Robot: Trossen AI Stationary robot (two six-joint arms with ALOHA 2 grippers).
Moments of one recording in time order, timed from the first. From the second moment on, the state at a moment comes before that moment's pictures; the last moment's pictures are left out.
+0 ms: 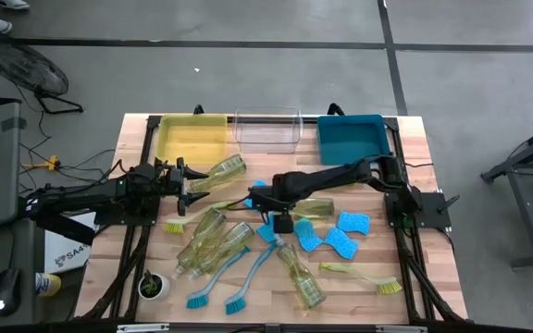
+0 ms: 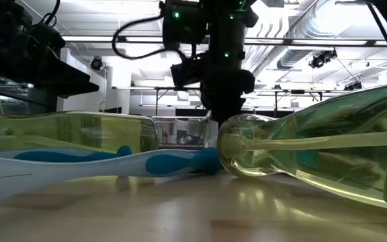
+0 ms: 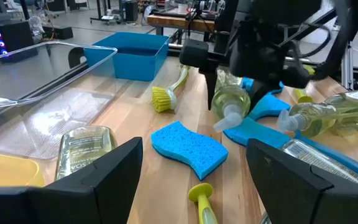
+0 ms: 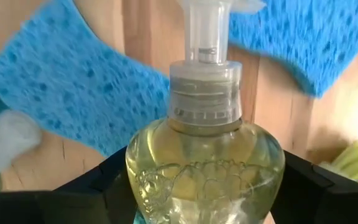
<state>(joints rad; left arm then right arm) 0.18 0.16 0.03 0.00 0.03 -0.06 0.04 2.11 1.66 -0.94 0.08 0.04</state>
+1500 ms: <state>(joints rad) 0.18 0.16 0.03 0.00 0.03 -0.06 0.04 1.32 0.88 0.15 1.03 -0.06</state>
